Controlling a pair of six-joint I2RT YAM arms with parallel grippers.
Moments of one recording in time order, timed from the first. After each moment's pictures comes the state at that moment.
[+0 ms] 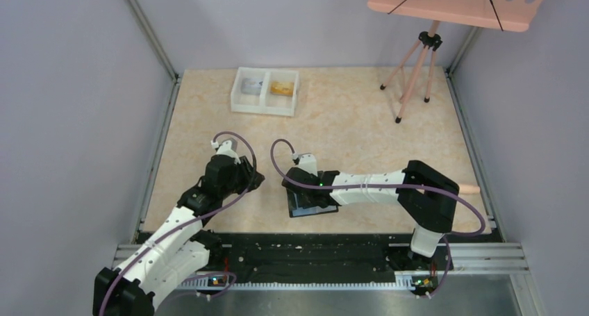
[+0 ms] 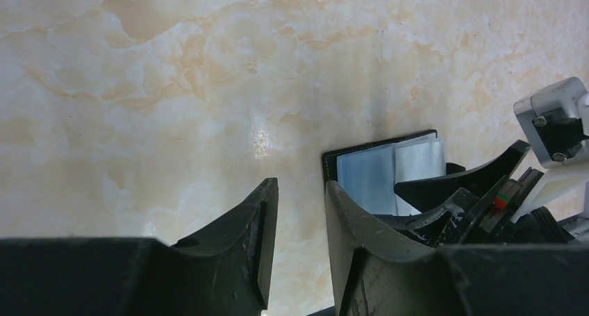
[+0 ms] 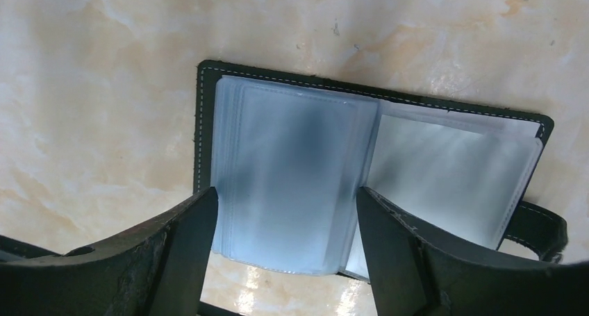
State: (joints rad) left arm -0.44 0.77 0.47 -0.31 0.04 -0.69; right arm 1.16 1.74 1.05 -0.39 0.35 0.83
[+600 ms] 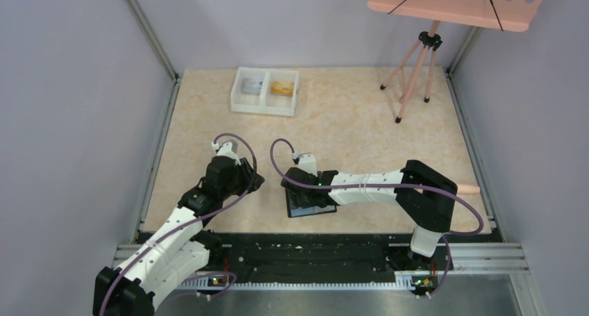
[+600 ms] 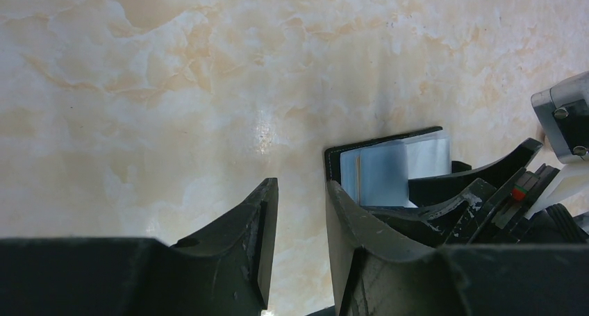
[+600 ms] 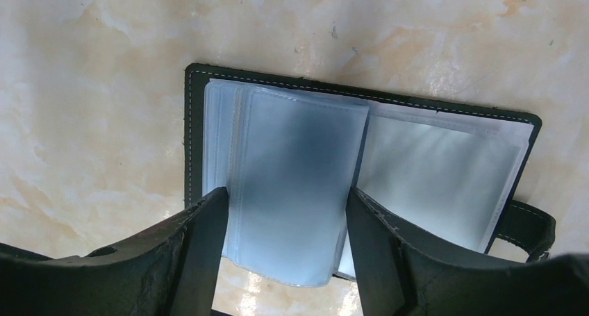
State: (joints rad) left arm -0.44 0.77 0.45 -0.31 0.04 -0.69; right arm 1.16 1.76 1.06 -0.41 0.36 0.85
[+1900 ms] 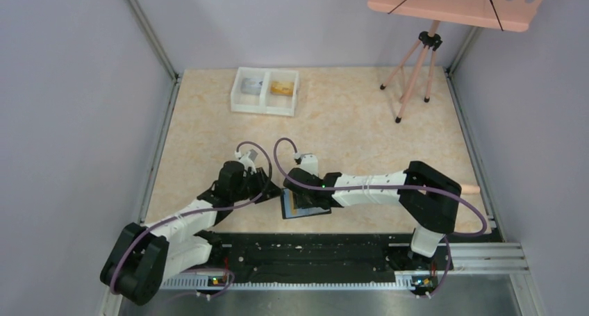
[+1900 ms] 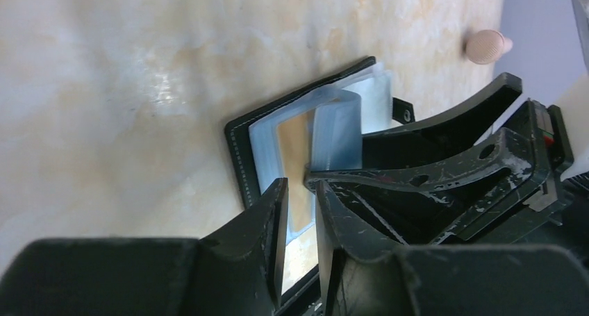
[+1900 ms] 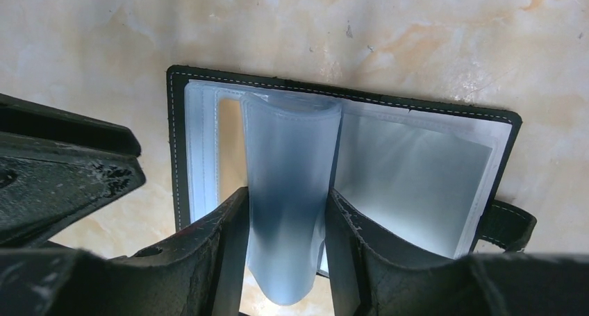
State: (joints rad) left arm -0.45 1.04 0.27 0.15 0.41 -0.81; right arm 1.16 1.73 1.01 -0.32 0.34 0.88
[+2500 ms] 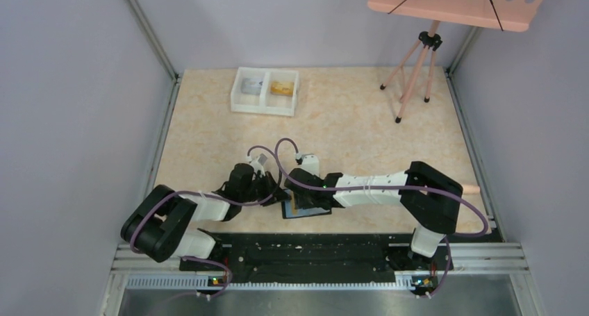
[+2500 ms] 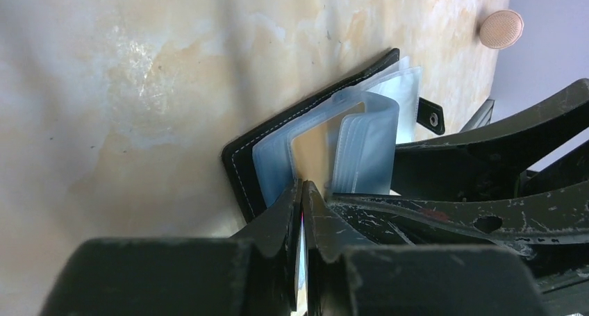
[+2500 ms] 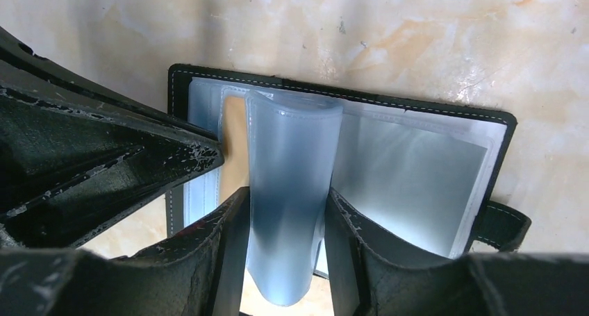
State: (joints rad) left arm -0.50 1.37 0.23 0.51 0.46 -0.87; right arm 1.16 1.73 1.00 -0.32 0.33 0.88
